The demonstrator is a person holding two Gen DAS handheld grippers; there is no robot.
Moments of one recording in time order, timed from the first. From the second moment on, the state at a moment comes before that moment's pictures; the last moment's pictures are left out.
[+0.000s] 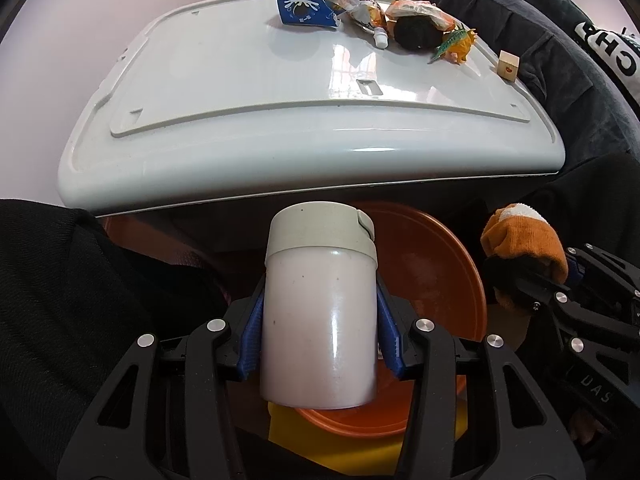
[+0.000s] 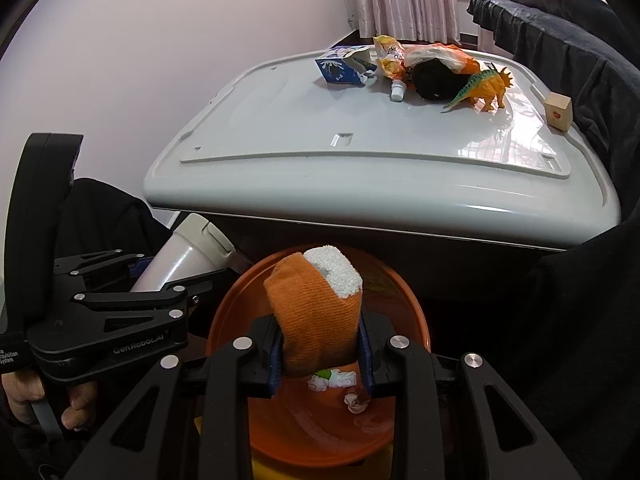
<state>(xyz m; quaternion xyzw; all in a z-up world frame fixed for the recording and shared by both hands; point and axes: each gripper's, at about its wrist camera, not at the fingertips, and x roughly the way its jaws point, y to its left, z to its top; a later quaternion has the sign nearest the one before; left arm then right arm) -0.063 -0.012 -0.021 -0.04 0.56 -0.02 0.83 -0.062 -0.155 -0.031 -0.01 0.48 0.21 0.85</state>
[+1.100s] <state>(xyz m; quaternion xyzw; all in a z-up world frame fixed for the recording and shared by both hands) -0.053 0.009 -0.007 -0.07 0.55 -0.01 0.83 -0.035 -0.176 -0.007 0.00 0.46 0.20 0.87</state>
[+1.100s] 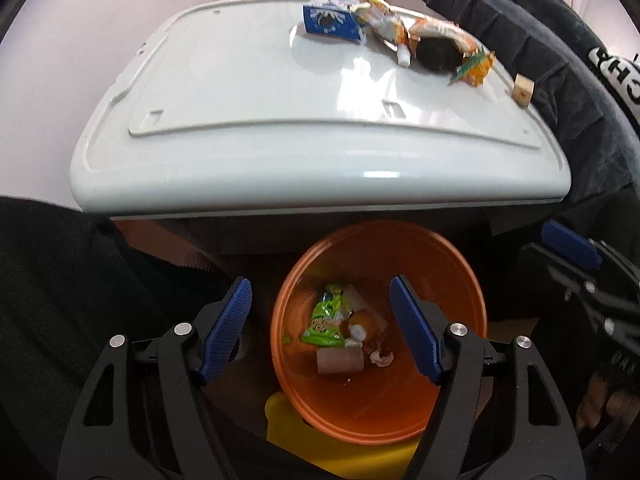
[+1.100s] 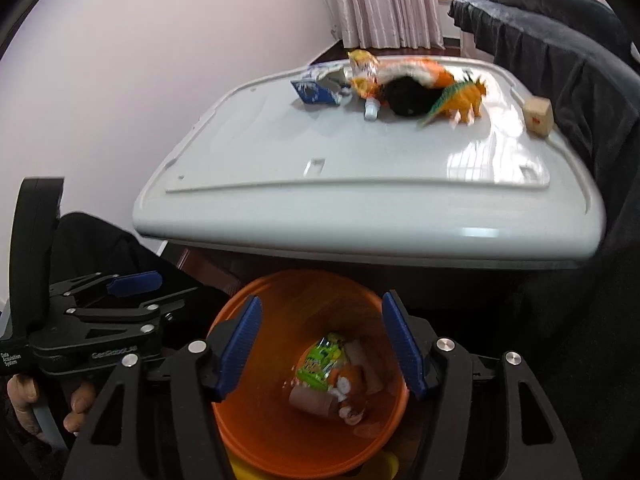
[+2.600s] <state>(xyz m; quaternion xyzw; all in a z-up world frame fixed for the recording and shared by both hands) 0.001 0.015 0.003 -0.07 0.48 -0.02 0.88 0.327 -0.184 -0.022 0.11 0.63 0.01 0.77</state>
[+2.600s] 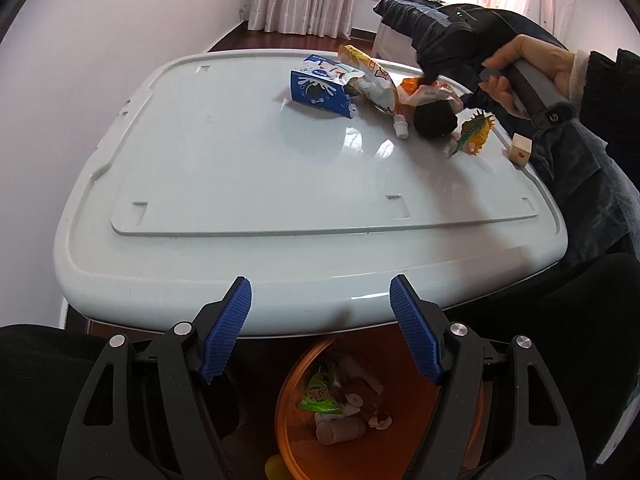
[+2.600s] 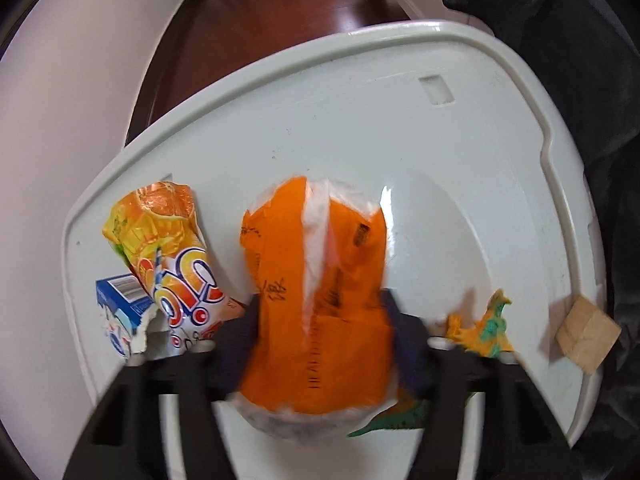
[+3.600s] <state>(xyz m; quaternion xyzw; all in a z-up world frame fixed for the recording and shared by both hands) 0.228 0.042 0.018 -0.33 0.52 0.09 0.78 0.122 -0.228 0.036 0.11 0.40 0.20 0.89</state>
